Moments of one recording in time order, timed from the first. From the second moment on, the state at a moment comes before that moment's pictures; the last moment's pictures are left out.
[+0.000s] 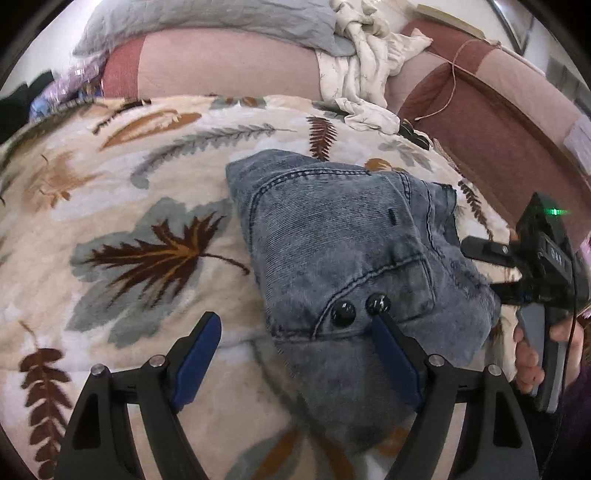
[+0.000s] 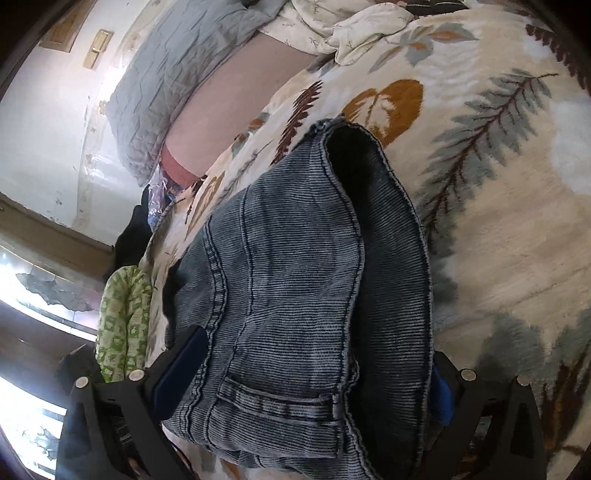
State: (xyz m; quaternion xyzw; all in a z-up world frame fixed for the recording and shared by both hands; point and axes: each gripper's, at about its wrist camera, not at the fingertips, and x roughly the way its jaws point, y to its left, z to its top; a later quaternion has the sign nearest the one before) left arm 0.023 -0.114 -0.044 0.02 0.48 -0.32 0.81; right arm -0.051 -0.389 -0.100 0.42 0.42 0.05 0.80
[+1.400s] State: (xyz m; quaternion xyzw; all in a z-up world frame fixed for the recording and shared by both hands) left arm 0.021 -0.102 -0.012 -0.03 0.43 -0.36 0.83; right arm -0.060 -0.317 -0.031 0.18 0.38 0.01 0.91
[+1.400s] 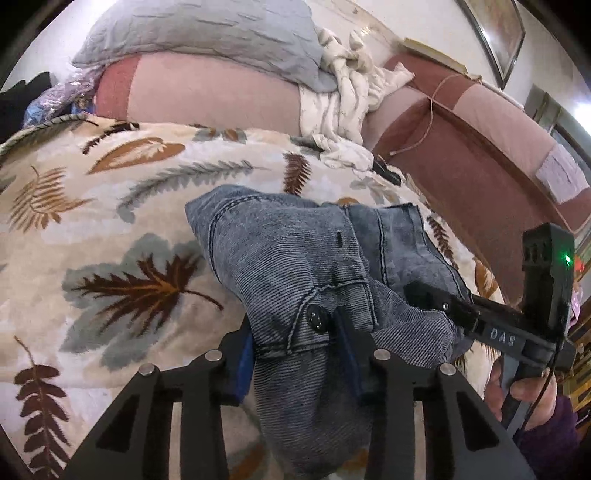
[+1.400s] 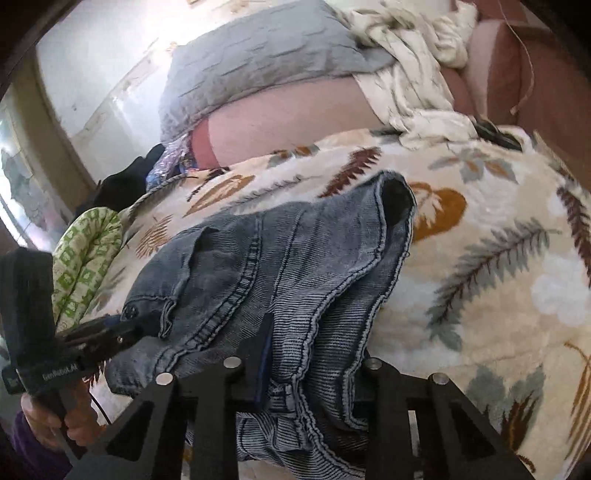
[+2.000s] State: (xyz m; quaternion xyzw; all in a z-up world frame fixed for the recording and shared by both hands) left arm 0.017 -0.060 -0.009 0.00 0.42 -0.26 0.87; right arm -0.031 -0.241 -0.039 0.11 0.40 0.07 0.91
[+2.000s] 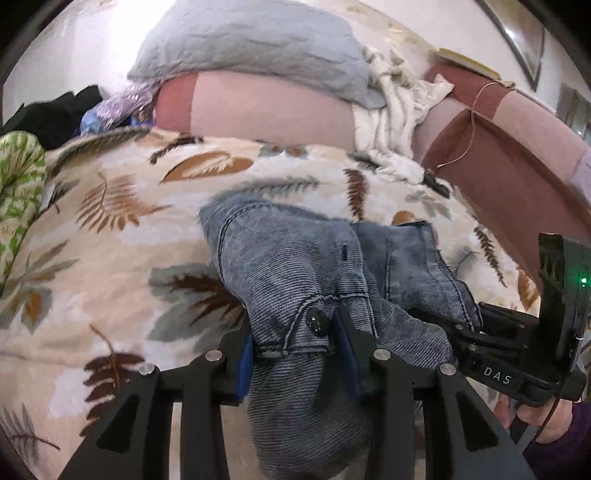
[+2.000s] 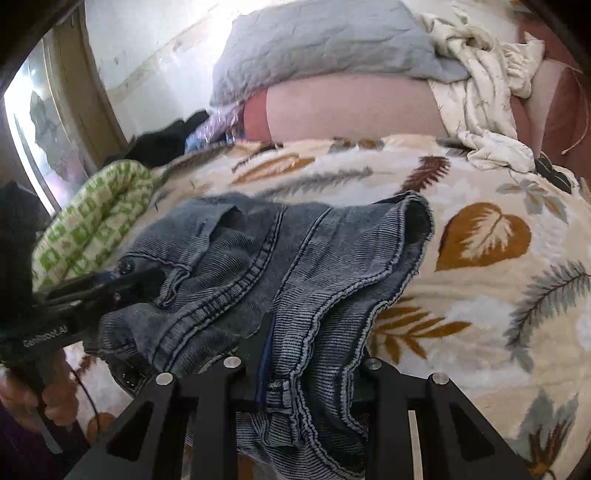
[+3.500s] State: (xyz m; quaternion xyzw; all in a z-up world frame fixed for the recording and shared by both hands) left arm -0.092 0.004 0.088 0.10 0.31 -0.02 0.95; right arm -0.148 -0.185 0.073 0.07 0.26 0.01 0.96
